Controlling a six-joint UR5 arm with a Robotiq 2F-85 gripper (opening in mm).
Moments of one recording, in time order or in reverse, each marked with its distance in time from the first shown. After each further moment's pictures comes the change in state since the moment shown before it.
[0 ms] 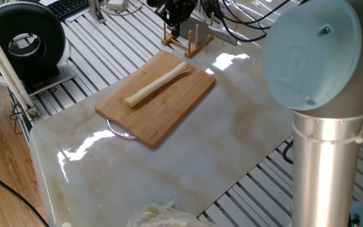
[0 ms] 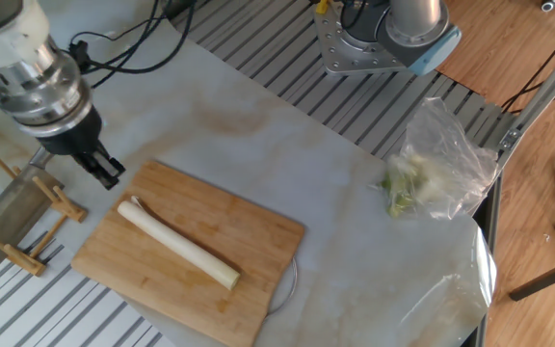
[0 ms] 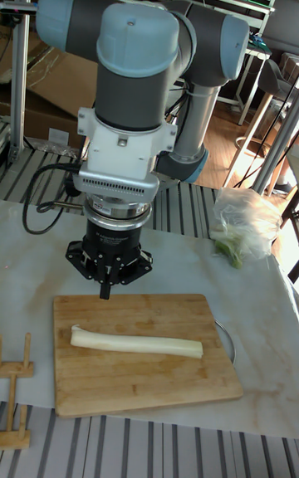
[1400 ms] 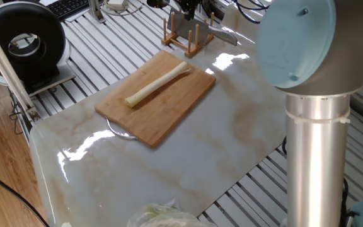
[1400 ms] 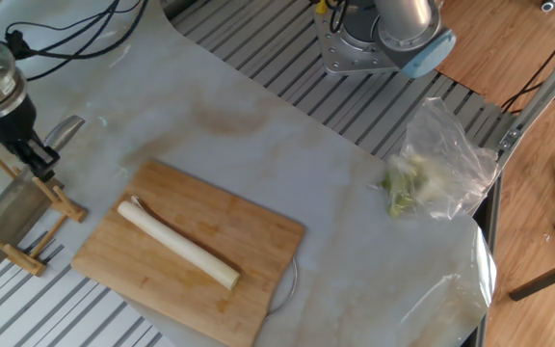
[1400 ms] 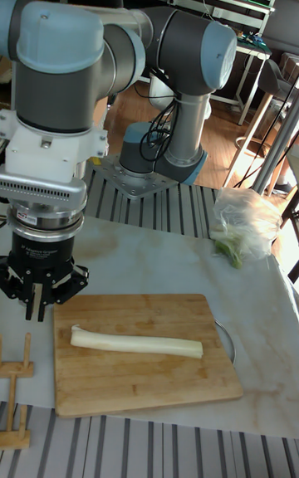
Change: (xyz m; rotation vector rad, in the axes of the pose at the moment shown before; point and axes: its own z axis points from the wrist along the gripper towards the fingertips) arm -0.049 -0.081 0.006 0.060 -0.090 -0.079
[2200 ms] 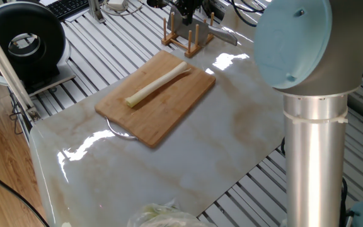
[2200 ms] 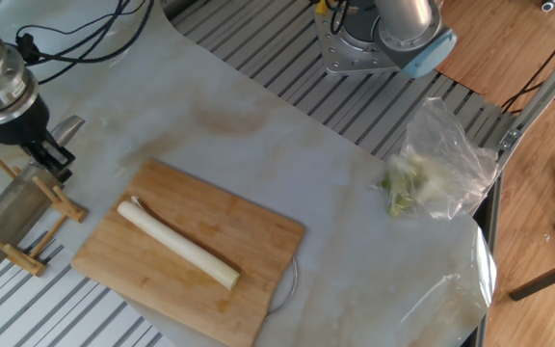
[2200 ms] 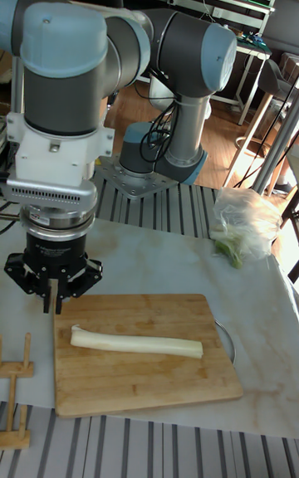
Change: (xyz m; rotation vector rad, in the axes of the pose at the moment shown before) arm 0.013 0.007 0.000 -0.040 0.051 -0.039
